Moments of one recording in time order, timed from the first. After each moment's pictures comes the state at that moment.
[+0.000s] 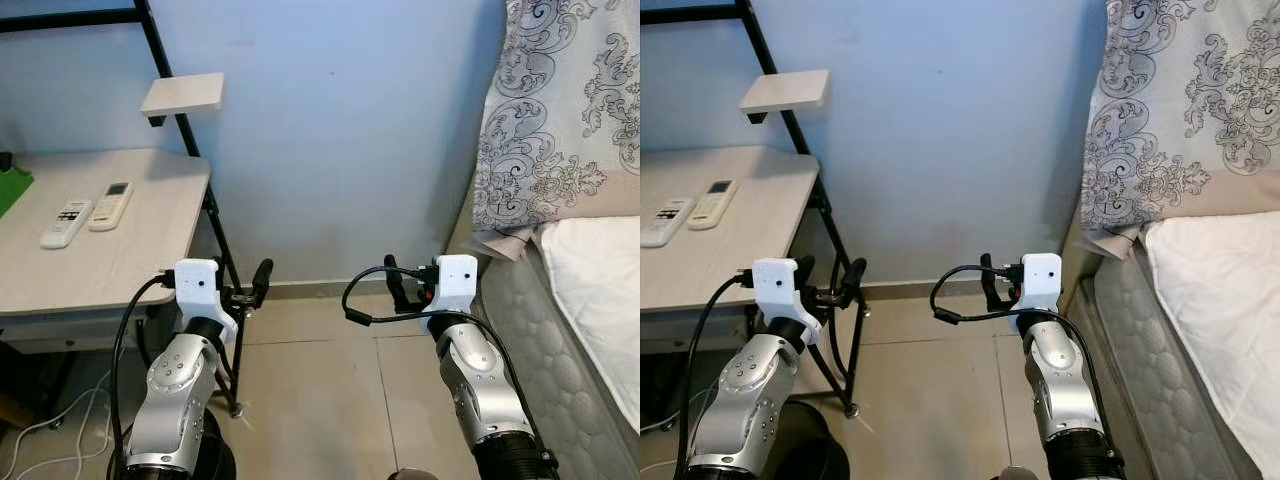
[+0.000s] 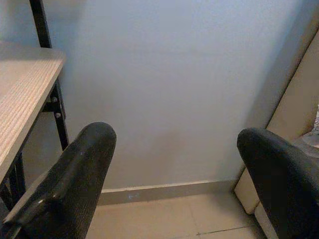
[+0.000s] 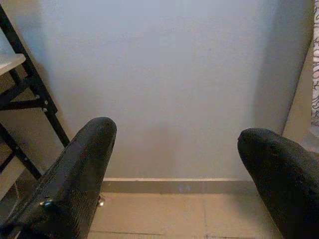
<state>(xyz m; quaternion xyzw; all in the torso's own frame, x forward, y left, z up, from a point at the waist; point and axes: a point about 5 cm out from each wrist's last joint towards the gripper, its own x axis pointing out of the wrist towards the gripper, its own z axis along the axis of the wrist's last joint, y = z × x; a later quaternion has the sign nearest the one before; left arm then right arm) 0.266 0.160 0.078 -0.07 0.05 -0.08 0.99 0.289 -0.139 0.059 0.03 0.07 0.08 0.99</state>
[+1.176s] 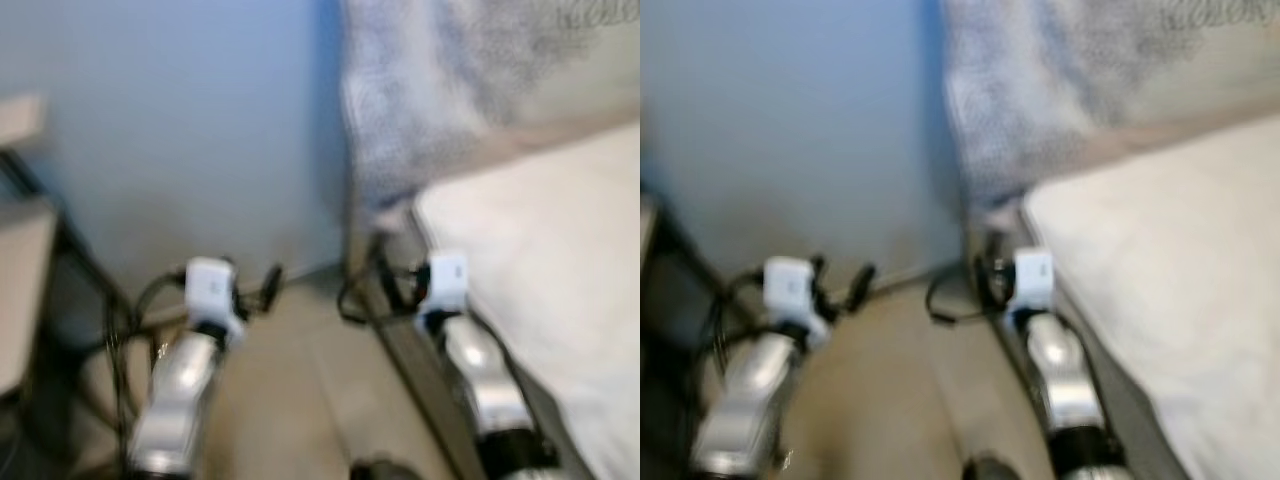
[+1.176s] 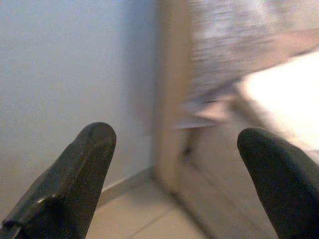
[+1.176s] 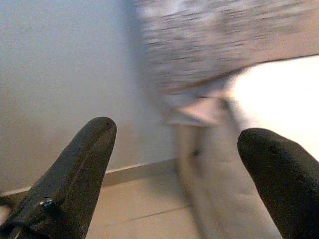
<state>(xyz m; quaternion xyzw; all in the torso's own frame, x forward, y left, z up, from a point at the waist) 0.263 0.140 0.074 -0.04 0.05 -0.14 0.99 0.294 -0.141 0.060 0.01 0.08 0.10 0.99</state>
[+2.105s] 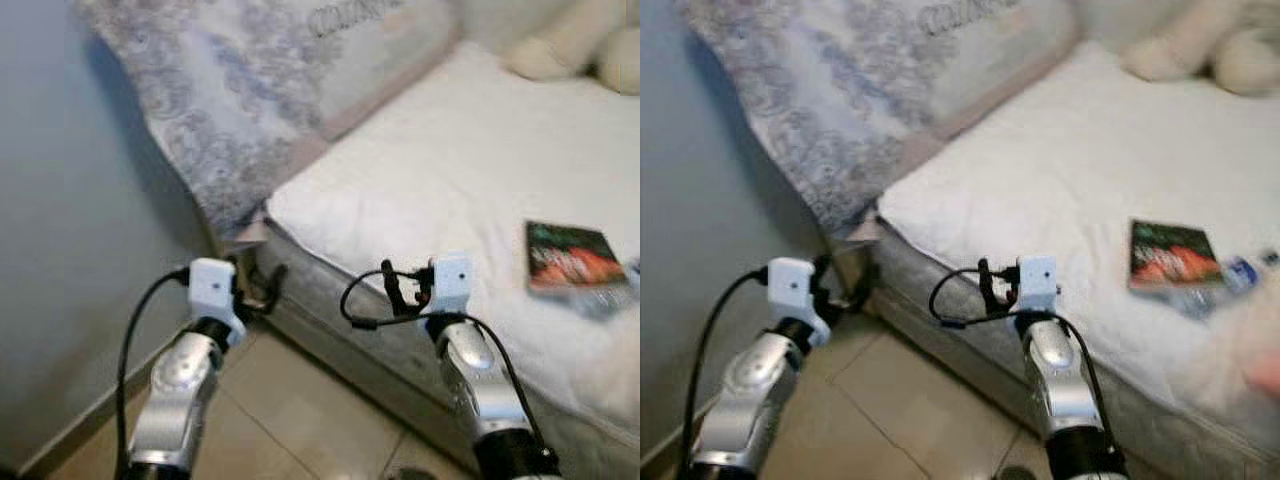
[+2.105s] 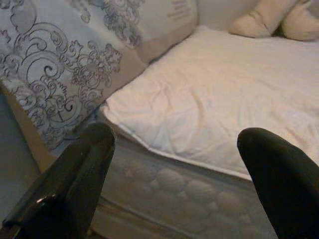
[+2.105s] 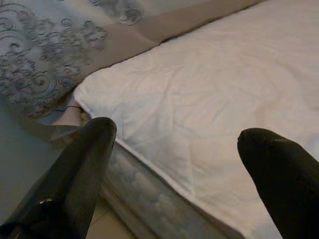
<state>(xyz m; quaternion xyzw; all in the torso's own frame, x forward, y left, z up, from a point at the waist) 0.267 0.150 0.078 -0.03 0.04 -0.14 0.99 0.291 -0.143 0.055 0.02 0.09 0.08 0.99</state>
